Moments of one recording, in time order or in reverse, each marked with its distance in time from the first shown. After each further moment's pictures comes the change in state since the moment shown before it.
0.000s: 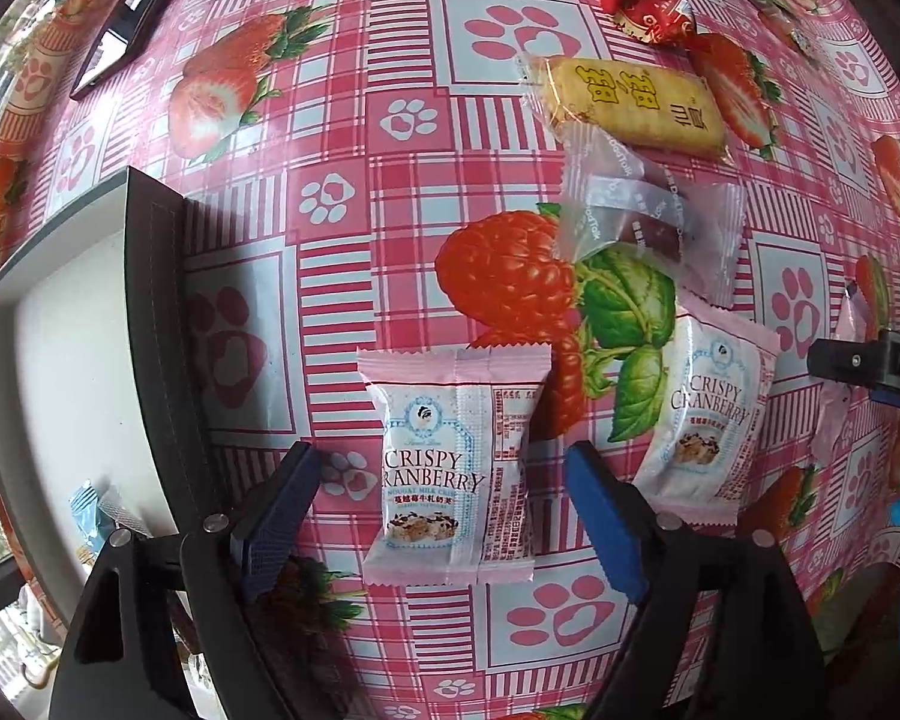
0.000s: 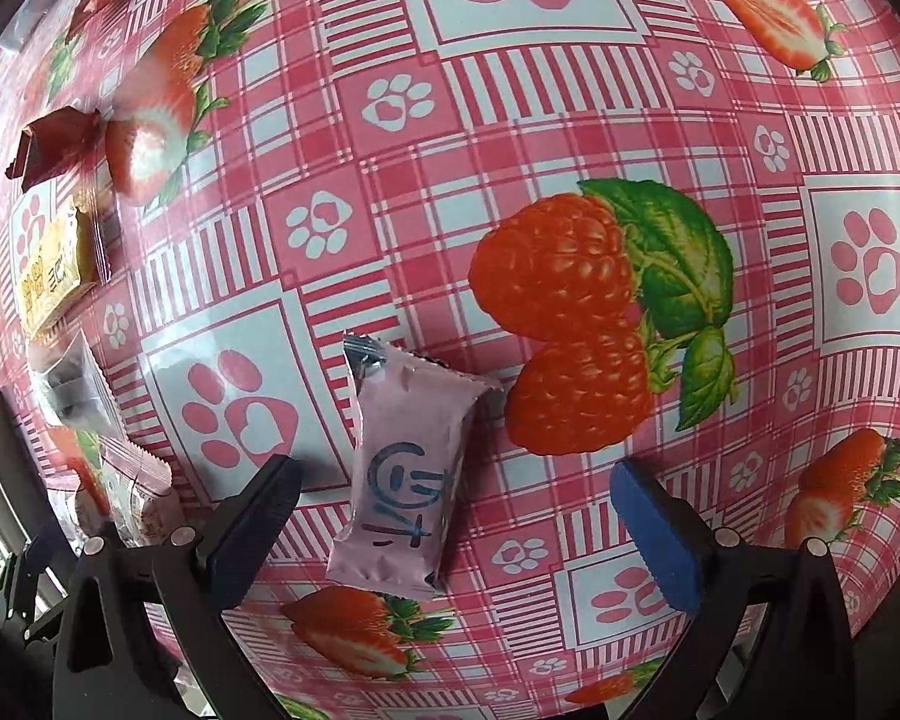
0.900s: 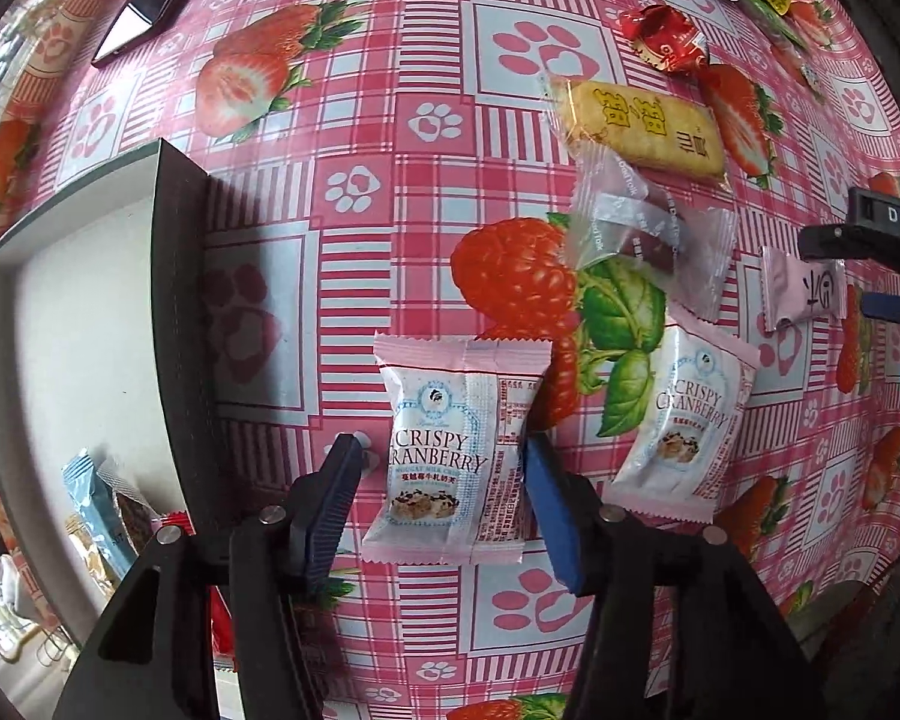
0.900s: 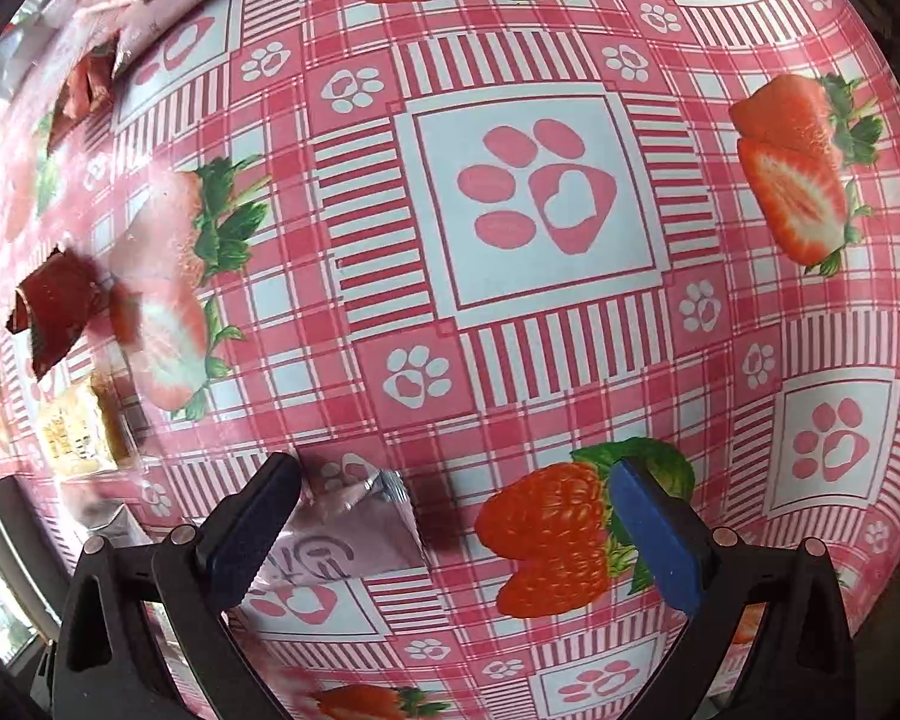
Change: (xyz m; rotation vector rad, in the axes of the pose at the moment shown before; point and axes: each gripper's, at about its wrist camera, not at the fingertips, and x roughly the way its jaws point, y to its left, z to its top) left arm -0.017 0.003 -0.014 -0.067 0.007 -0.039; right arm -0.019 0.013 0.062 -0.018 -0.091 -0.027
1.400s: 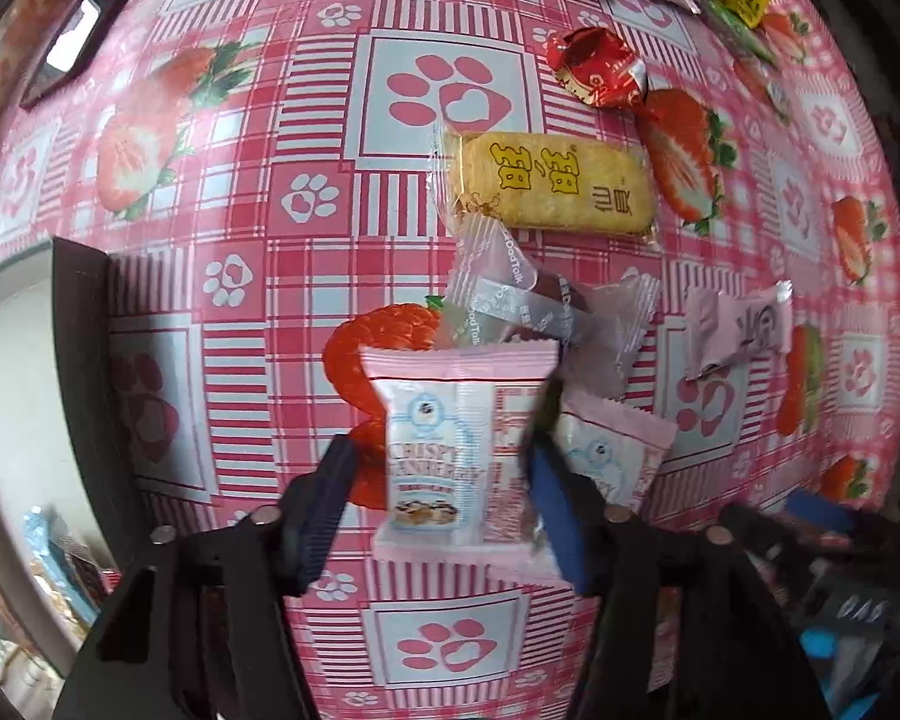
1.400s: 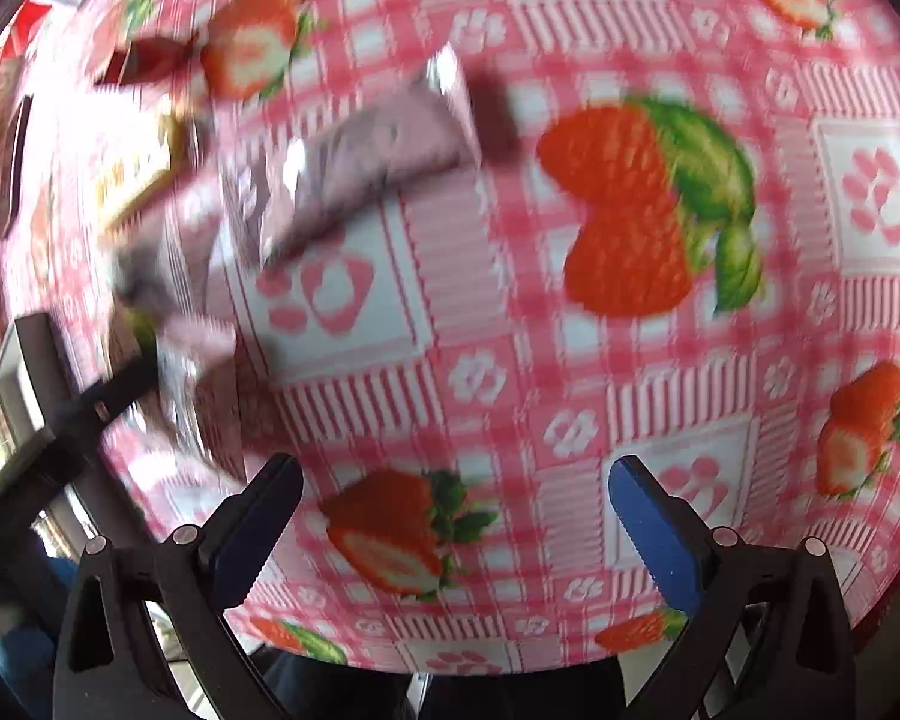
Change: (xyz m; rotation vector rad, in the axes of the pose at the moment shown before) left arm -0.002 -0.038 0.041 0.037 0.013 -0.071; right arm -0.009 0.027 -0.125 -0.034 0.114 0.114
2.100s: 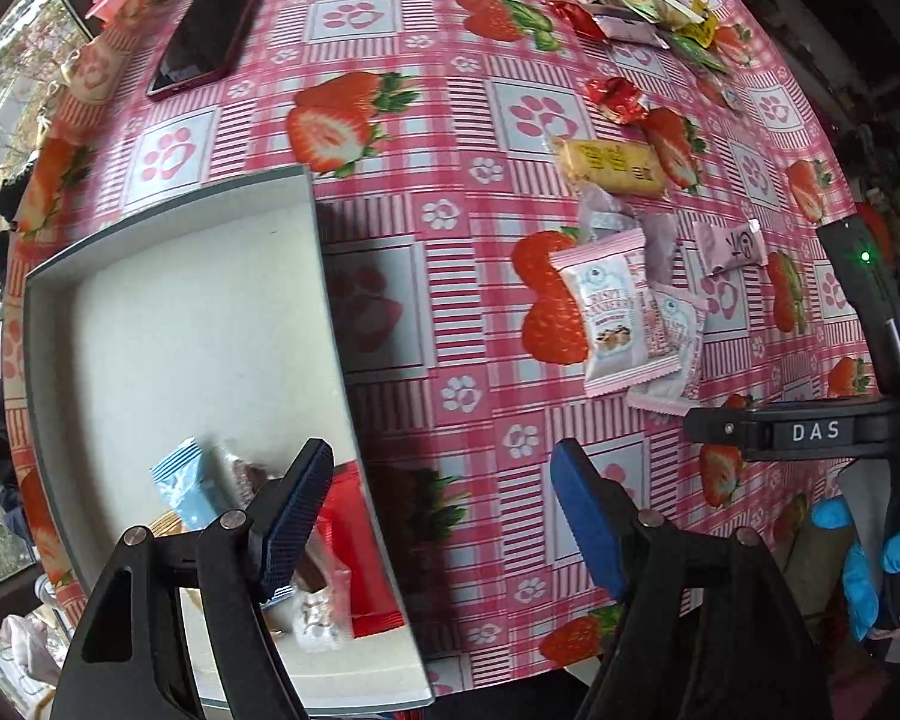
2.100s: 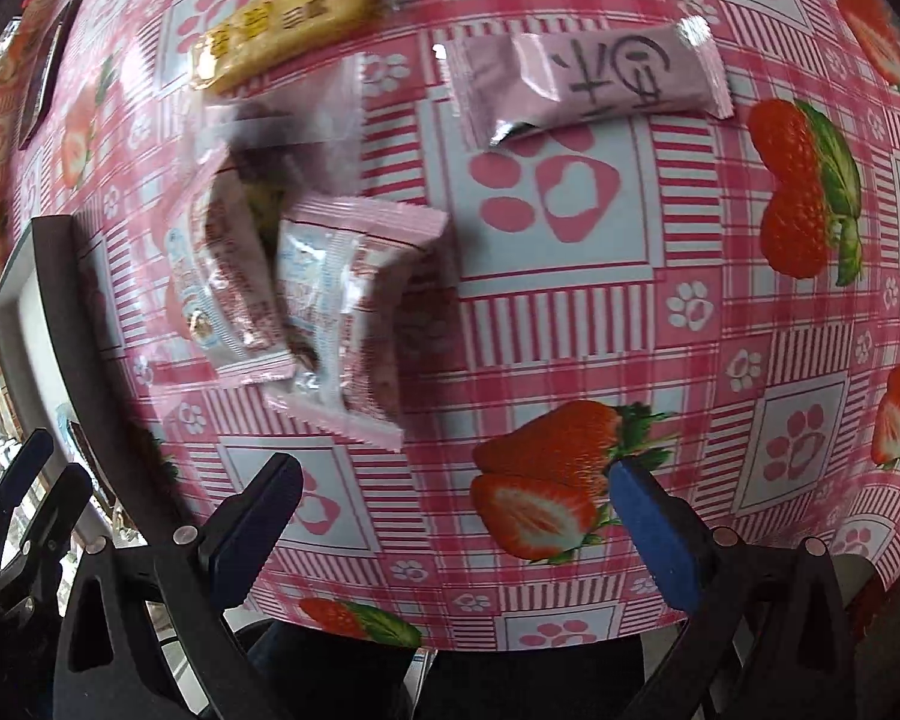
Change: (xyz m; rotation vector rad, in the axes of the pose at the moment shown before) left arm -0.060 0.083 -0.069 0.079 -0.117 -0.051; right arm 0.014 0.113 -0.032 -0.075 0.073 -0.023
